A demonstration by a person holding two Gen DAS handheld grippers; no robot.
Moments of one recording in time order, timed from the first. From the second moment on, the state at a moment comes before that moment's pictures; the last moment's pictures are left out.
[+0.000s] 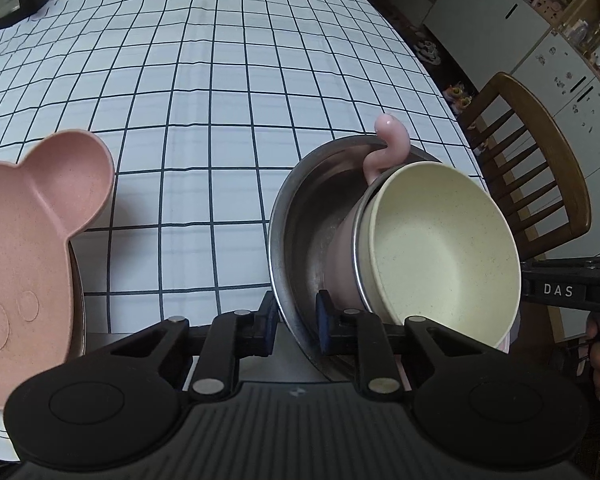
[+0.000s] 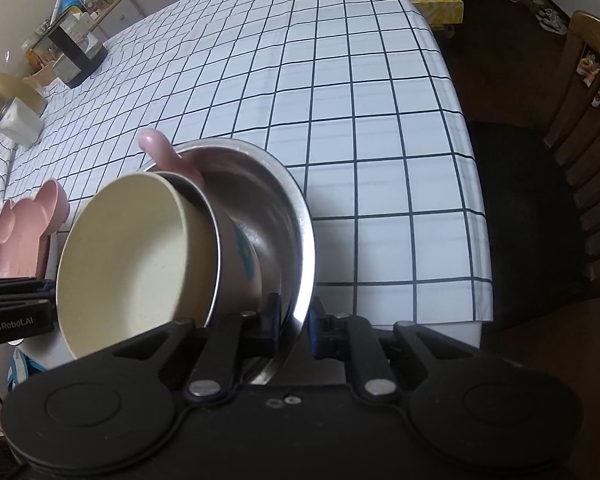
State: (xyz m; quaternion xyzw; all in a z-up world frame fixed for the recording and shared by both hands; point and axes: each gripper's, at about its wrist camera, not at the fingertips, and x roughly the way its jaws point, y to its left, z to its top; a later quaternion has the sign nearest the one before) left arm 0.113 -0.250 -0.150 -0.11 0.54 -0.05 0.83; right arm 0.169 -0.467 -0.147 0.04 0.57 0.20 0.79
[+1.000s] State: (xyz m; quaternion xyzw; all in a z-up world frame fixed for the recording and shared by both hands) left arm 0.076 -0.181 -0.079 -0.12 0.50 -0.01 0.86; right arm 0.154 -0.413 -0.075 0.01 0.51 0.25 0.82
